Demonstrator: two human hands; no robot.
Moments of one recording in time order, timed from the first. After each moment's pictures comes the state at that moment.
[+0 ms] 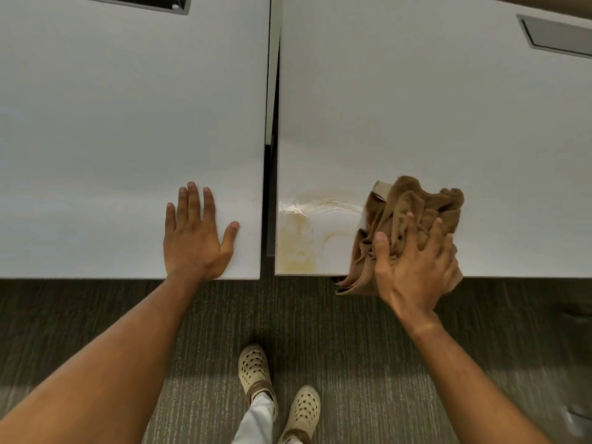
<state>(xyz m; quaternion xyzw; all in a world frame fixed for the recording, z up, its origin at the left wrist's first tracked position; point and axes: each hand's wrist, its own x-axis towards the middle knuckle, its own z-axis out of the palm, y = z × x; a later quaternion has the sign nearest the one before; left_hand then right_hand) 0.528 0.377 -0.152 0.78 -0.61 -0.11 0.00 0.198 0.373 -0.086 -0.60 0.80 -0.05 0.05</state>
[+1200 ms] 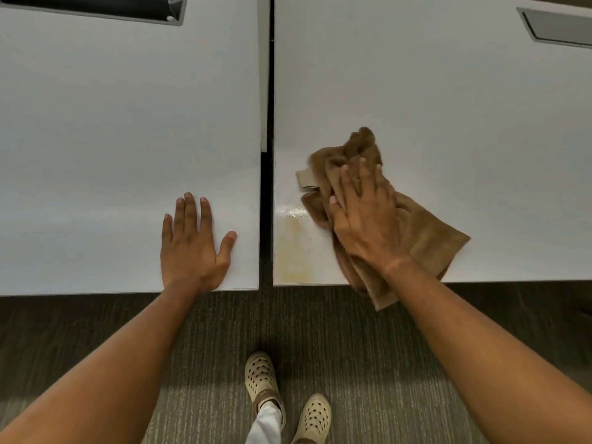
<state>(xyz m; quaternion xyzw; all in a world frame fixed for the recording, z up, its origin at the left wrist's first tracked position) 0.529 0.377 -0.155 0.78 -0.62 -0.10 0.01 0.249 0.291 -0.072 -0.78 0.63 -0.01 0.07</state>
